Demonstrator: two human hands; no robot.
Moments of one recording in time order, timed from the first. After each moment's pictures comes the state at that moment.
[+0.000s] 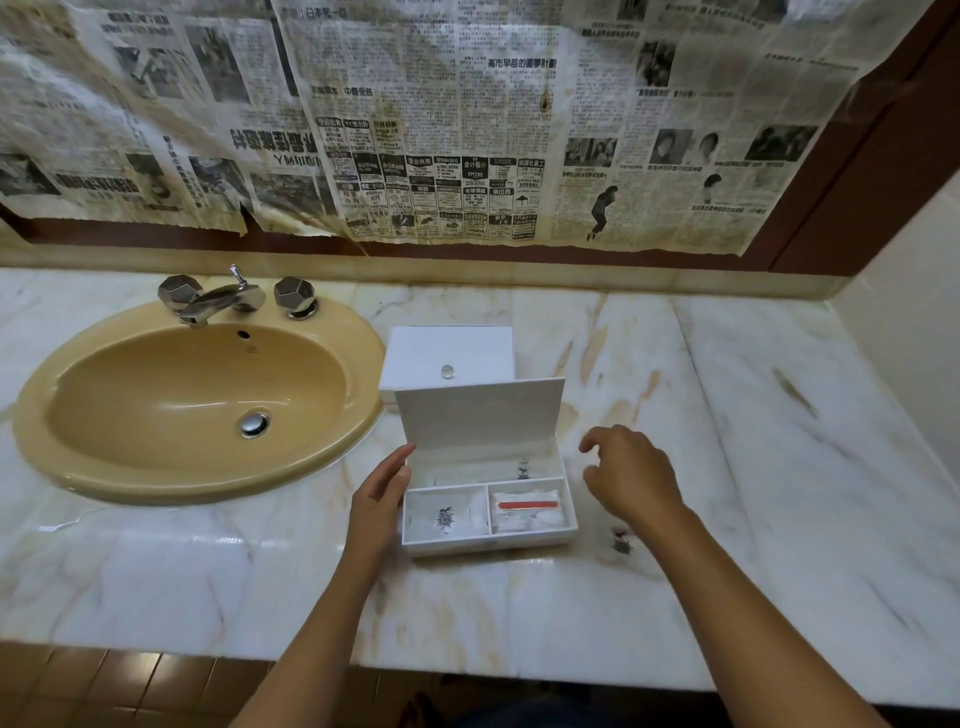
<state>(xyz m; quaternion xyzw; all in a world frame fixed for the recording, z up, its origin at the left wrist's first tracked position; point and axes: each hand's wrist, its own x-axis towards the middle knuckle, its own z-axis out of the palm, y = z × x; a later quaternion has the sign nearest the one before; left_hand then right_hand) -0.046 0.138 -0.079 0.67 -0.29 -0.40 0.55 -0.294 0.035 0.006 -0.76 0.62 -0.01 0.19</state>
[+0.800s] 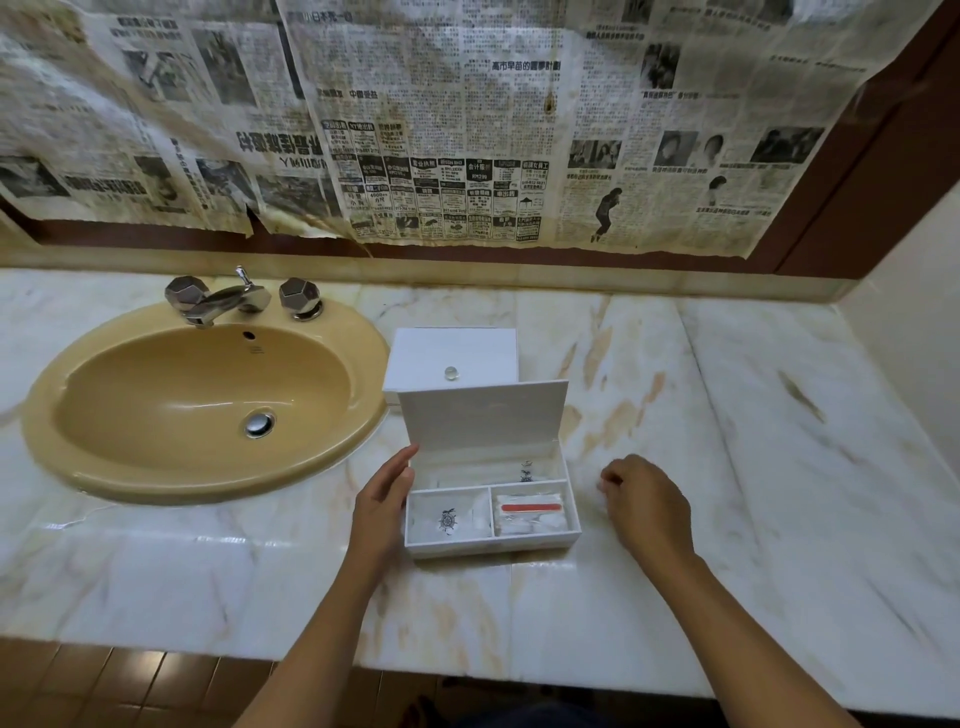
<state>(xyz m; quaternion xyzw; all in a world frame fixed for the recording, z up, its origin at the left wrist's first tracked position) -0.048 0.138 -0.078 0.67 -0.28 -0.41 0.55 -0.317 0.049 -0.043 -0.72 0.66 -0.12 0.16</state>
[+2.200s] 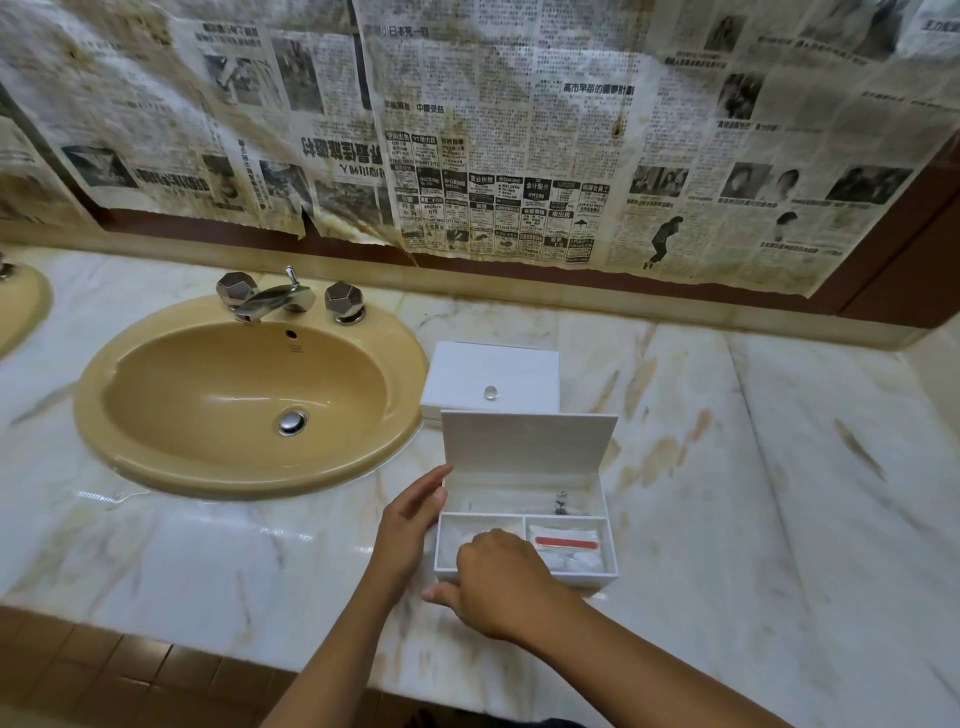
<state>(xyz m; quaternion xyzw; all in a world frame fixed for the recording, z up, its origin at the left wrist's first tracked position) -0.039 0.139 -0.078 0.66 -0.31 -0.42 0.54 -0.170 0.115 0.010 -0.89 0.36 0.18 0.22</state>
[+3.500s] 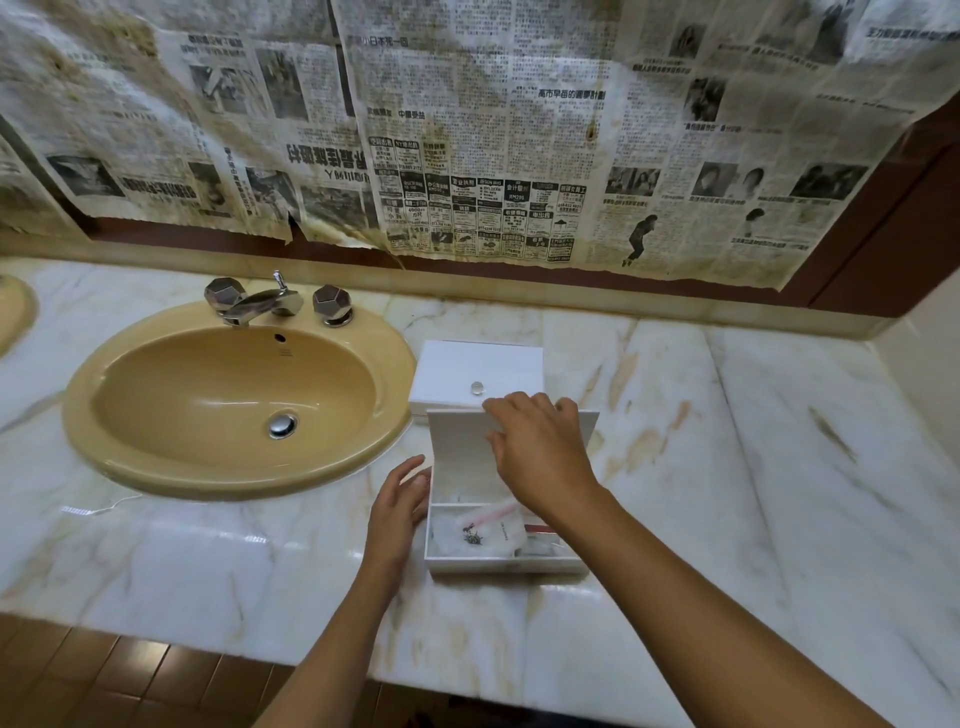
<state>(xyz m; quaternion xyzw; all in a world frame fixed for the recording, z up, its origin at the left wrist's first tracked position) -0.045 0.137 -0.077 0.63 -0.20 -0.45 0.60 -0.186 0.041 0.038 -0.89 0.43 -0.10 0.07</state>
